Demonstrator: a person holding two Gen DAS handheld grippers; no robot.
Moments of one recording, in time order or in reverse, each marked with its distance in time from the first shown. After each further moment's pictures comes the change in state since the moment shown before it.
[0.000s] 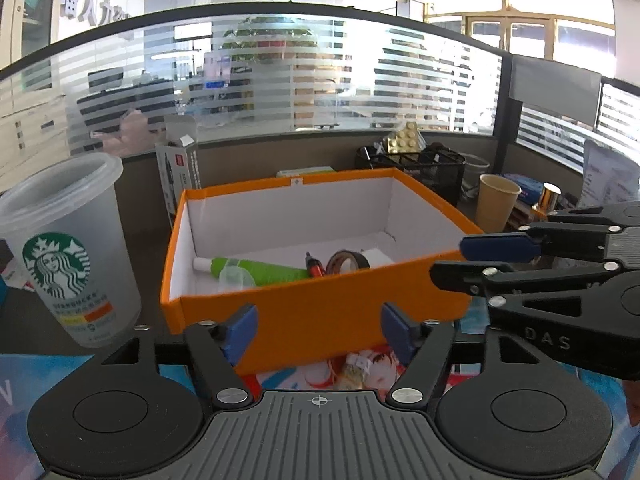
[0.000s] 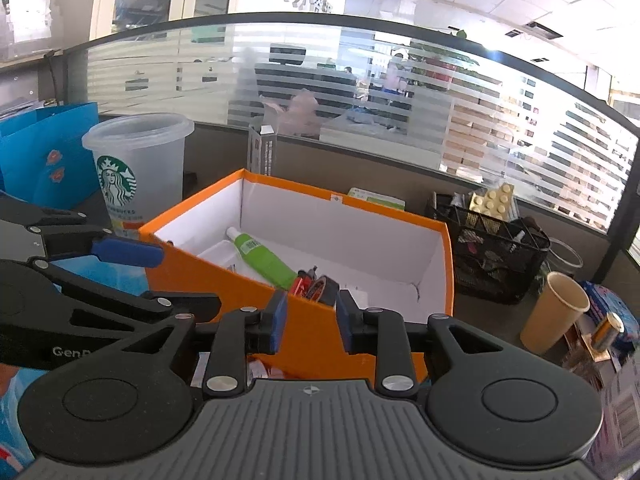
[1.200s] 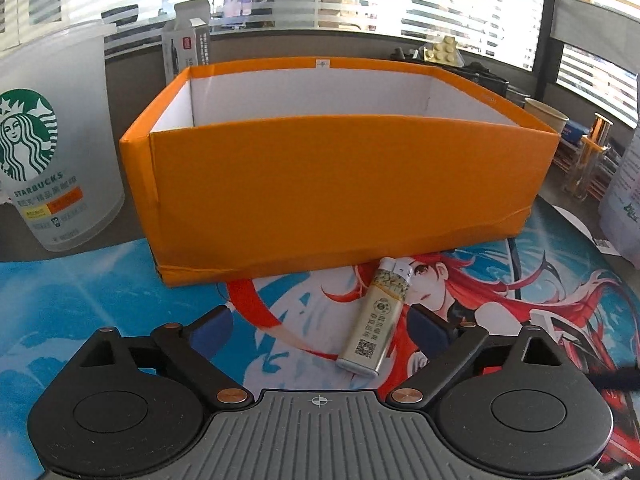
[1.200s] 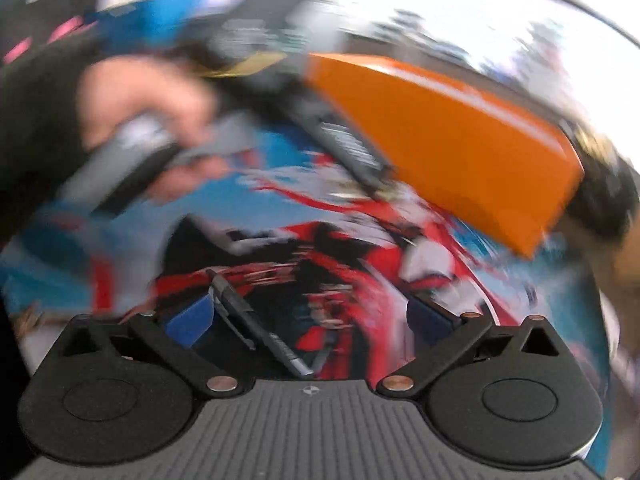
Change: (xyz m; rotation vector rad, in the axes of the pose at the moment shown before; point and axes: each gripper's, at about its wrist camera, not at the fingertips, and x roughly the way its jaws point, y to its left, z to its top) left arm 0.067 0.012 -0.055 -0.063 0.171 0.041; right arm -0.010 0.035 -0.131 -0.075 0.136 0.216
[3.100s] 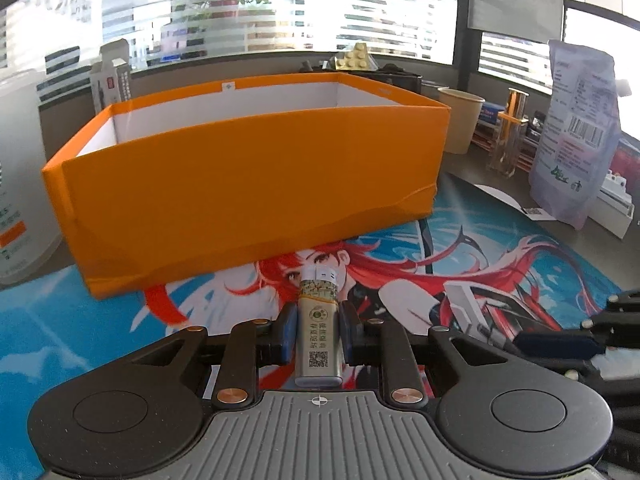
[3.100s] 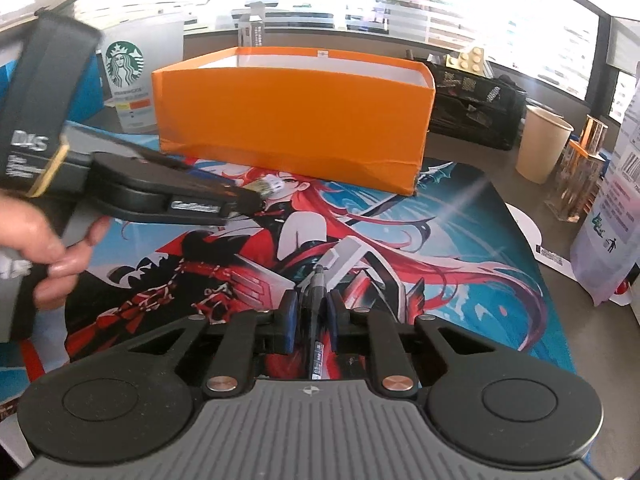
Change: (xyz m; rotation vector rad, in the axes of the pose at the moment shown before) left arm -0.019 -0.040 -0.019 0.137 -0.085 -0.132; right arm -0.018 -0.019 -0.003 0.212 0.020 -0.215
